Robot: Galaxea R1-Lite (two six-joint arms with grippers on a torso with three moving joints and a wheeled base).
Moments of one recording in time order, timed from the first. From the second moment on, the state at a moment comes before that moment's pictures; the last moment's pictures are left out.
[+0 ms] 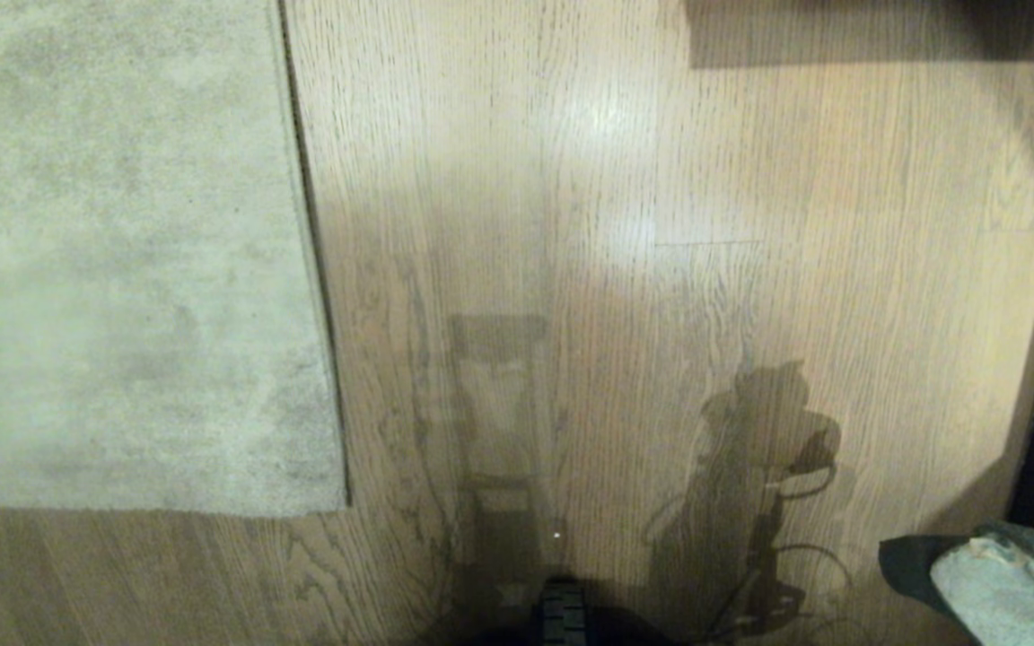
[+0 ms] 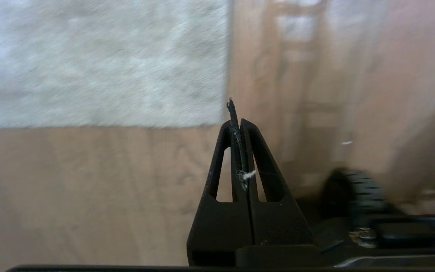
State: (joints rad) left arm -0.02 0.18 -0.13 0.03 -0.07 -0.08; right arm 0.01 0.00 0.00 -0.01 -0.05 0.08
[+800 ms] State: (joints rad) left arm -0.21 0.73 -0.39 0.00 -0.10 -0.09; right arm 0.01 0.00 0.00 -0.01 -0.05 0.08
